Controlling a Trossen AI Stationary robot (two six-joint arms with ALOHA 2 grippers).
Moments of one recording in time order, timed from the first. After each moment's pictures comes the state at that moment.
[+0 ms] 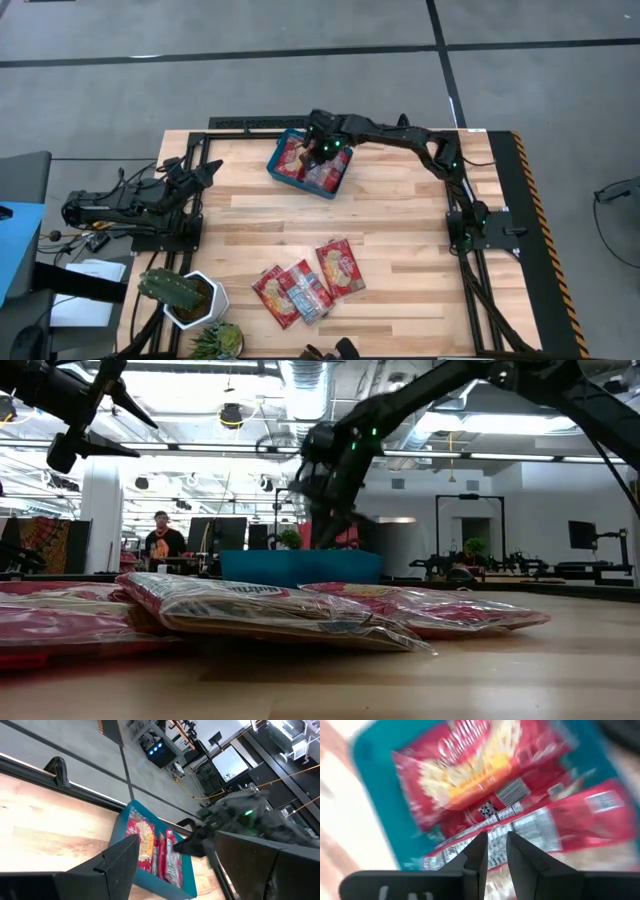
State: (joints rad) left arm -0.09 0.16 0.42 -0.39 -1.00 -1.02; right arm -0.46 2.20 1.89 -0.76 -0.09 0.48
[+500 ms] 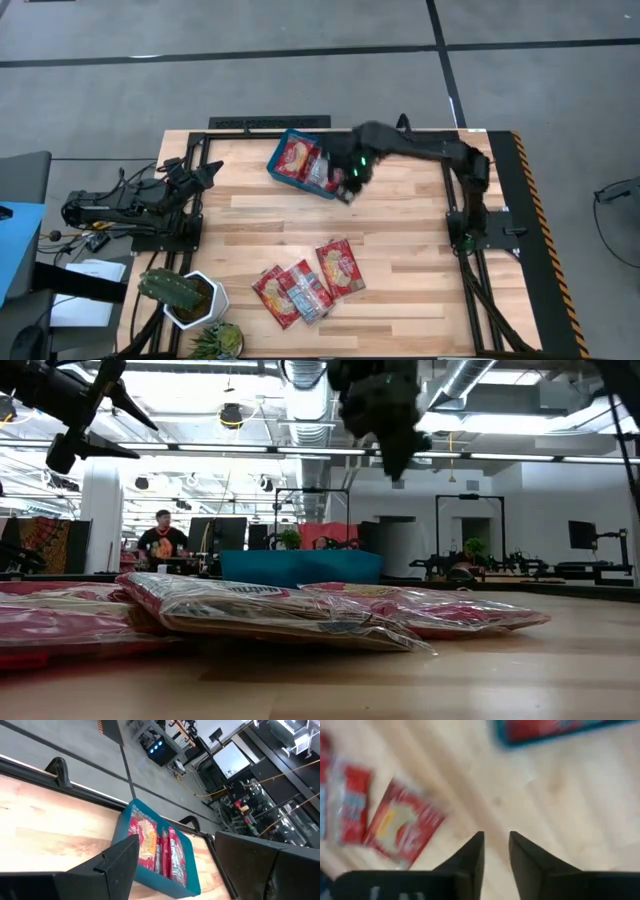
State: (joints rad) left arm -0.09 0.16 0.42 -0.41 -0.99 -1.01; right arm -0.23 1.93 1.90 -1.41 -0.10 0.38
